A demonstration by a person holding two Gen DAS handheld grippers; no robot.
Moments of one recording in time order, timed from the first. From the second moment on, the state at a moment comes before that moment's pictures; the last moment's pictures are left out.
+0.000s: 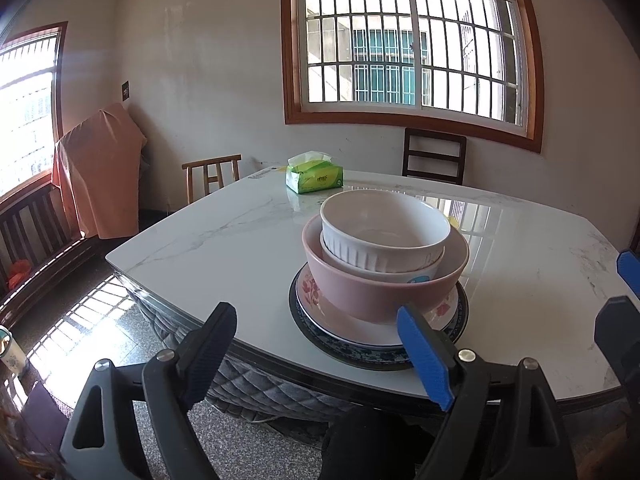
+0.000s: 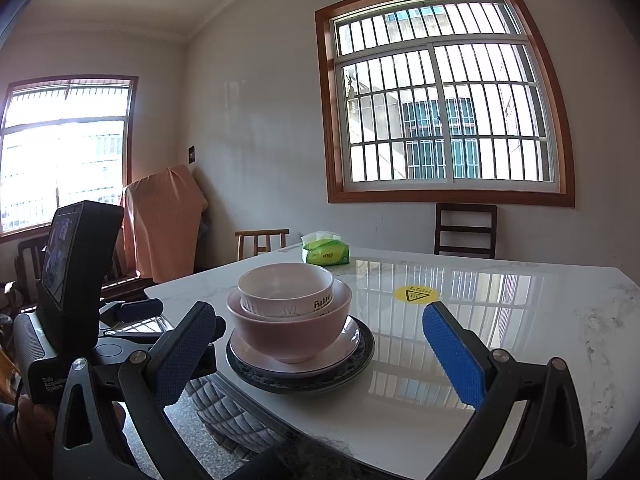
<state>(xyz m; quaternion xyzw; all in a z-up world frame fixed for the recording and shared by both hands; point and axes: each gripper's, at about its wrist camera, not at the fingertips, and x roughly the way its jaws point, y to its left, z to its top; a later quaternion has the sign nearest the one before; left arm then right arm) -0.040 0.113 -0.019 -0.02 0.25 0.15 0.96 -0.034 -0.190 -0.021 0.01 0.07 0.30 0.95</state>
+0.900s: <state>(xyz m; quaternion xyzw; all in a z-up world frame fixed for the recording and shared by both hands) -0.031 0.107 -0.027 -0.01 0.28 0.14 0.95 -0.030 -0.196 -0.027 0.01 0.08 0.31 0.95</state>
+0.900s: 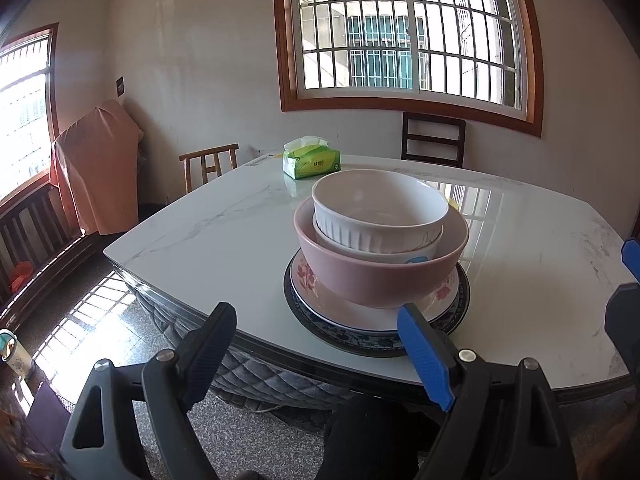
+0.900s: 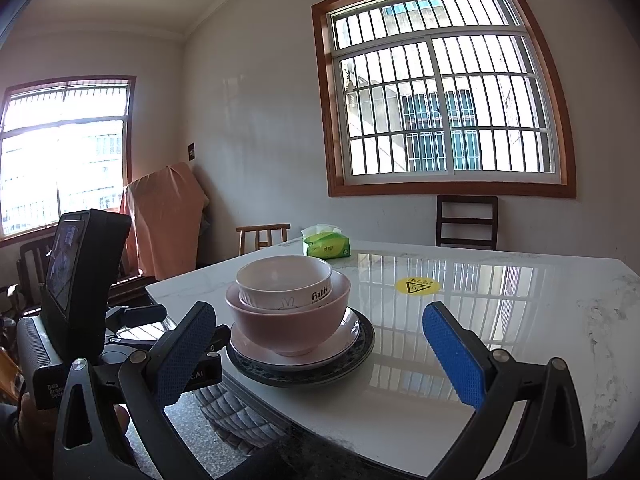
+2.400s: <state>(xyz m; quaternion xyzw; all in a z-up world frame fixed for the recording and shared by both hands) -0.019 0.107 -0.038 -0.01 0.29 0.17 0.94 0.001 -0.245 -0.039 0.04 0.11 0.26 0.96</state>
